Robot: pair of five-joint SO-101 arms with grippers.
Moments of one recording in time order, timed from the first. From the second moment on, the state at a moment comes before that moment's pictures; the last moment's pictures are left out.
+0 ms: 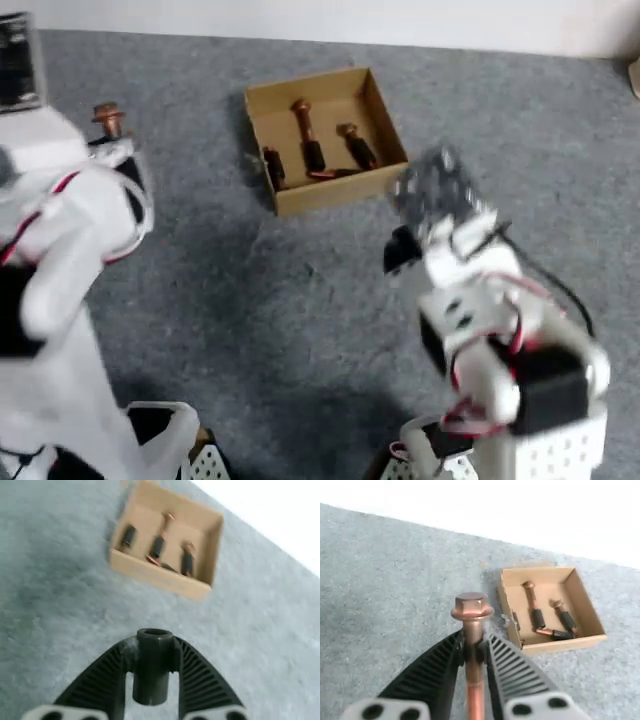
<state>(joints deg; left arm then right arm) -5.8 -31.6 -26.1 98.8 14.5 -22.5 -59.0 16.4 85.3 23.3</state>
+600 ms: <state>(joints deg) 3.8 -68.4 7.8 87.3 10.2 -36.0 -103.3 67.6 56.7 21.4</state>
